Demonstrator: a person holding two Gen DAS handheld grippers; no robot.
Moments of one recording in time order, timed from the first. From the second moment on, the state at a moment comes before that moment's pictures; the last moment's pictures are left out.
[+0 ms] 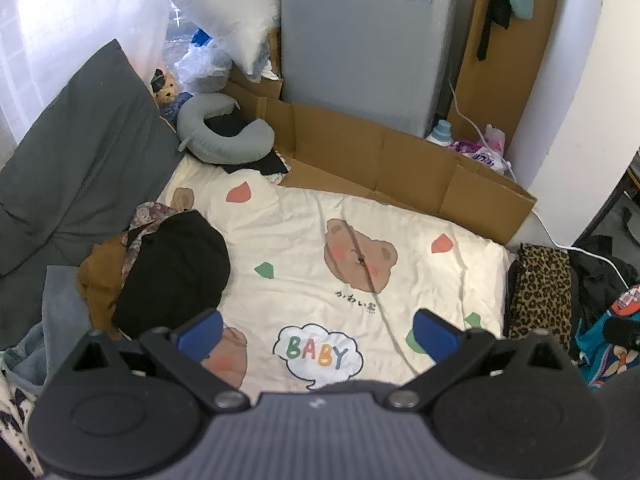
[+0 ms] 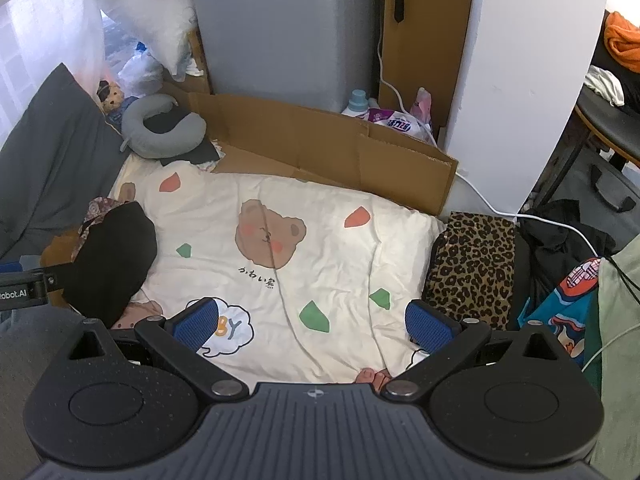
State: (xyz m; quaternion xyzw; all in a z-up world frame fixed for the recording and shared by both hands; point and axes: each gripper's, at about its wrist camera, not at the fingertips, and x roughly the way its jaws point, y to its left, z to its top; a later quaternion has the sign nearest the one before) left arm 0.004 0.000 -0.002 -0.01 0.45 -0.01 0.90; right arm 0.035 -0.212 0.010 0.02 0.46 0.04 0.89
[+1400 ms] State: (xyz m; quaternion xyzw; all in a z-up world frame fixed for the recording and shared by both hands) left arm -0.003 0.007 0.002 -0.01 0.43 0.00 0.90; right arm 0.027 -0.216 0.019 0.02 0.41 0.03 0.91
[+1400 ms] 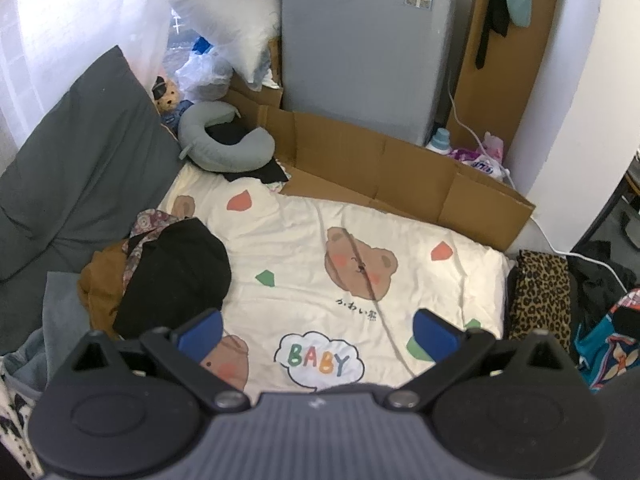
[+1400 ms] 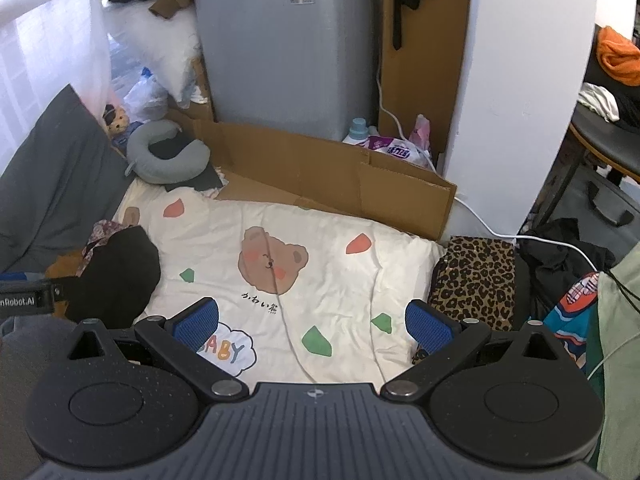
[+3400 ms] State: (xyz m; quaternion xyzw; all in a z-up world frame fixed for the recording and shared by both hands) left arm 0.045 0.135 -0.002 -0.06 0.42 0.07 0.90; right arm 0.108 -0.227 0.021 0.03 0.44 0.06 0.90
